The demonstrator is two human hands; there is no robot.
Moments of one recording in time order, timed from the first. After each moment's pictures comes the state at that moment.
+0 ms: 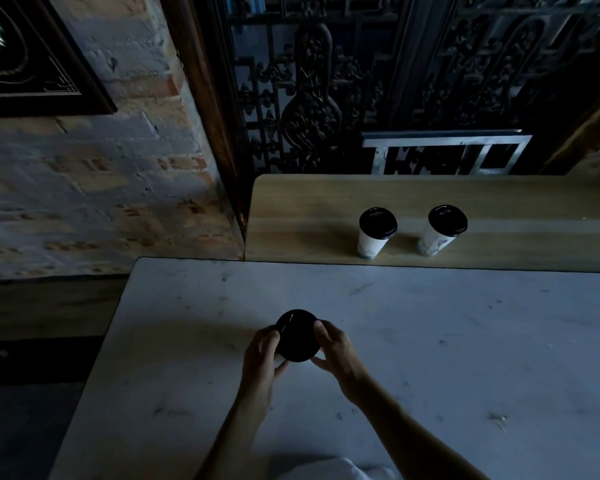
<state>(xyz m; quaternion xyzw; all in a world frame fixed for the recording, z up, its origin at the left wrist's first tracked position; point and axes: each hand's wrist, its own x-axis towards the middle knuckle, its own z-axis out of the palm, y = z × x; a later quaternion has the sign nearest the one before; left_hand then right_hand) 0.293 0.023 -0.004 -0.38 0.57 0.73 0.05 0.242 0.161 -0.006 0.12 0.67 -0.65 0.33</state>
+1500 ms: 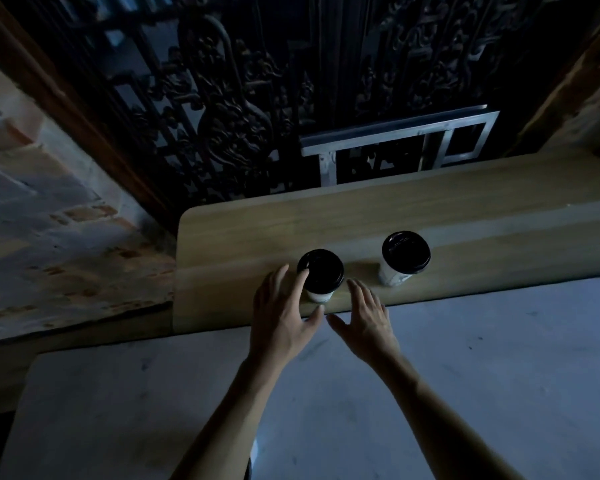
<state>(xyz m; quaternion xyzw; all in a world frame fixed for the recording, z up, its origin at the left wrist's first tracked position) 0.036 0.122 -0.012 0.00 0.97 0.23 0.03 0.029 0.301 -0.049 -0.02 0.95 -0.29 0.13</state>
